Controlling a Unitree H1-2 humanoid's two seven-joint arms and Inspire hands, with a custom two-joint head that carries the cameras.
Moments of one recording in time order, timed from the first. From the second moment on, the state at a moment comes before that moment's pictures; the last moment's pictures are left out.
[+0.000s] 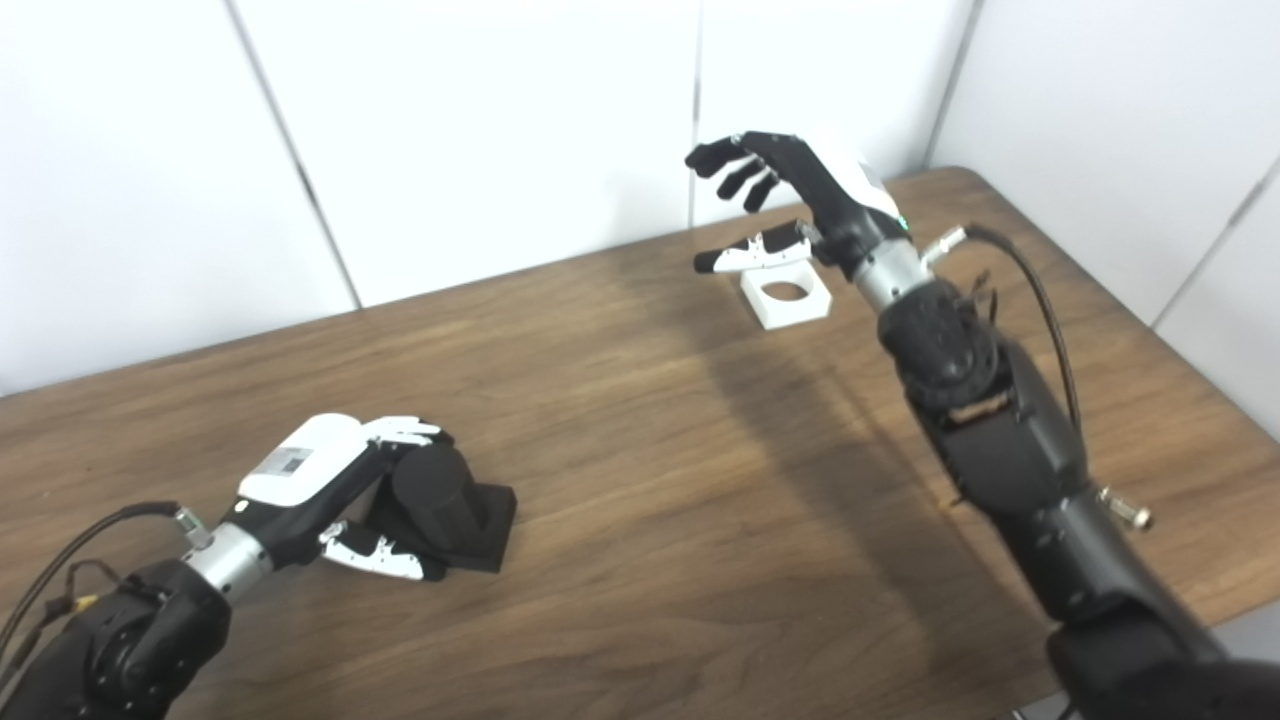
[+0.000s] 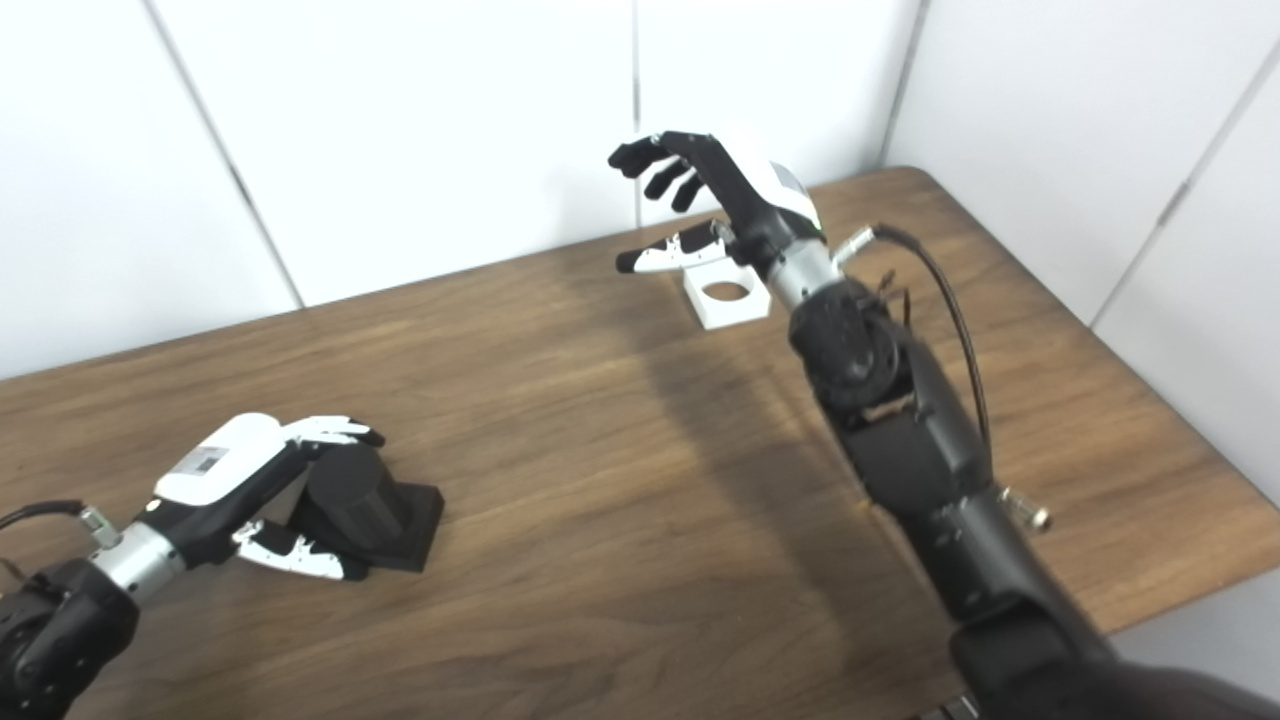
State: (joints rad) left arm -0.50 0.49 -0.59 0.36 0.52 -0.45 -0.16; right arm -0.37 -0.50 -0.04 -0.09 -0.45 0.13 0.11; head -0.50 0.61
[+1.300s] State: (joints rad) left arm -0.51 0.55 -0.68 0.37 0.45 -0.47 -0.08; right arm -0.63 -0.79 0.31 0.18 -0.60 0.29 0.70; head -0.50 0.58
